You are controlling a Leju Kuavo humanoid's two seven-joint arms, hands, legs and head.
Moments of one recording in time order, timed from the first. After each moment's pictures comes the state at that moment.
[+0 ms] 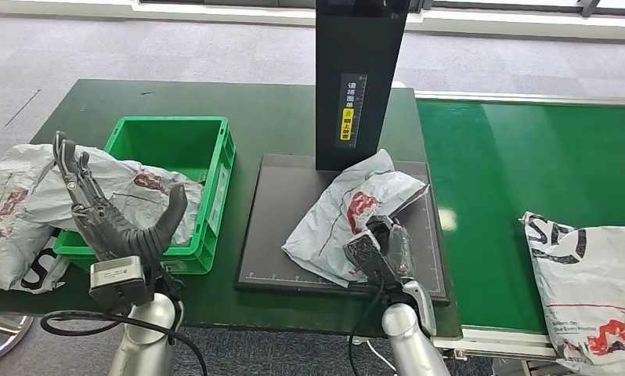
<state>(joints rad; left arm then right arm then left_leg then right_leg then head) -0.14 -0.26 -0.14 -1.64 -0.48 0.70 -0.70 -0.24 0.30 0.05 -0.84 0.93 -0.27 -0.54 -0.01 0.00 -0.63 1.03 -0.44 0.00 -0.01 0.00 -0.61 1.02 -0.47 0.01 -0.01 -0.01</state>
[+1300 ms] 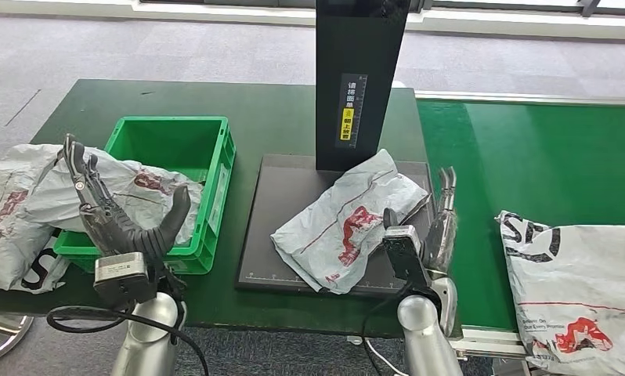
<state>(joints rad) -0.15 -0.26 -0.14 -1.60 -0.45 0.69 -0.70 -0.19 0.30 0.05 -1.09 0.79 -0.52 -0.69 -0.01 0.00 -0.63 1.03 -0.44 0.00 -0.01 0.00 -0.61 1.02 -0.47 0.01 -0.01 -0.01</state>
